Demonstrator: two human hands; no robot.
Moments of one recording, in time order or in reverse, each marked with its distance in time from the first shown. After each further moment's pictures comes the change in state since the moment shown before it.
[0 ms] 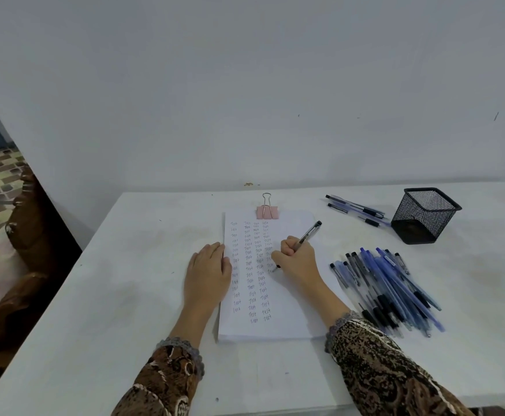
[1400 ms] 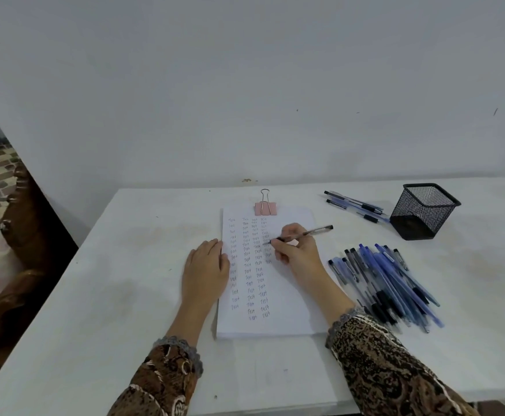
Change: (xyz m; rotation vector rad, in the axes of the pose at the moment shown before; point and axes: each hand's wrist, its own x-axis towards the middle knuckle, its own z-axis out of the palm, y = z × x) left_hand -0.001 0.000 -0.001 0.011 0.014 0.005; right_hand 0.011 0.003 -0.010 0.265 -0.111 0.044
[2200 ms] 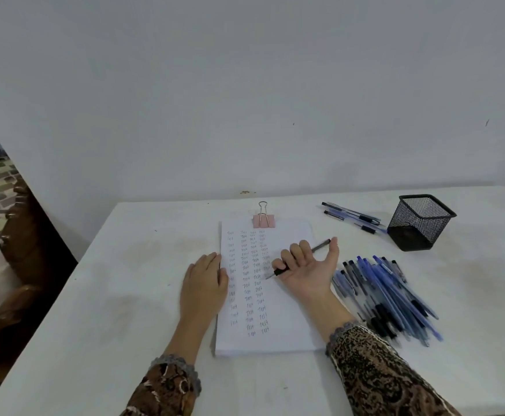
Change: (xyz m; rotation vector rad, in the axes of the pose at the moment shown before) left_hand 0.001 0.000 -0.001 -0.013 -0.016 -0.011; right_hand -0.006 -0.012 0.000 1.034 0.123 0.290
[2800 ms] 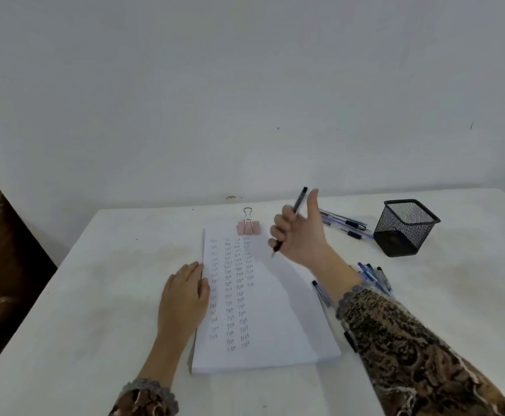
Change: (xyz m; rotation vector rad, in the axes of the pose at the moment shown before) left_hand 0.001 0.000 0.003 0.018 0.001 -0.006; right_hand 0.028 -0.057 0.055 -0.518 -0.142 0.157
